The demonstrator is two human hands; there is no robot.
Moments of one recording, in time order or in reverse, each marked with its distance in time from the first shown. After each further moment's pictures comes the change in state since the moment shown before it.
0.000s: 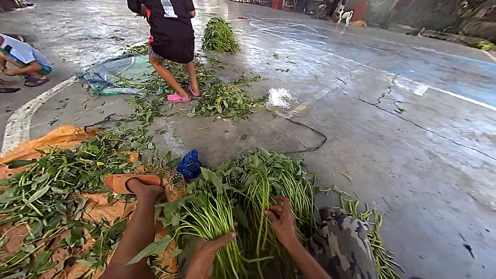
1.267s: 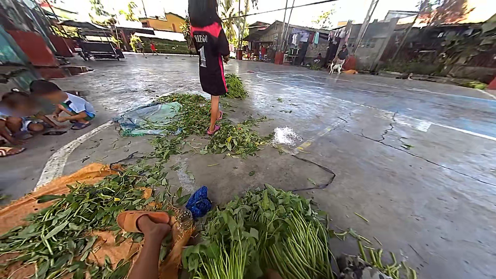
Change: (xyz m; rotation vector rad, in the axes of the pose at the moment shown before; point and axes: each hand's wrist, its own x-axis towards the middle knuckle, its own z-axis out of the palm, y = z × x) left_hand 0.006 0.072 0.005 0.096 -0.101 0.518; right_hand -0.004 0.058 0.055 -0.011 -0.363 0.107
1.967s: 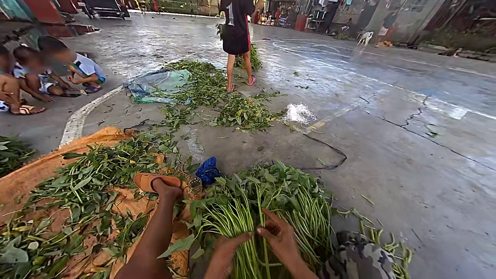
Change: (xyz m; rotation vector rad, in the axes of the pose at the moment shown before) left_hand -0.025 -0.067 0.023 -0.142 0.225 -0.596; right_hand -0.024 -0.090 -0.026 0.031 0.116 -0.306
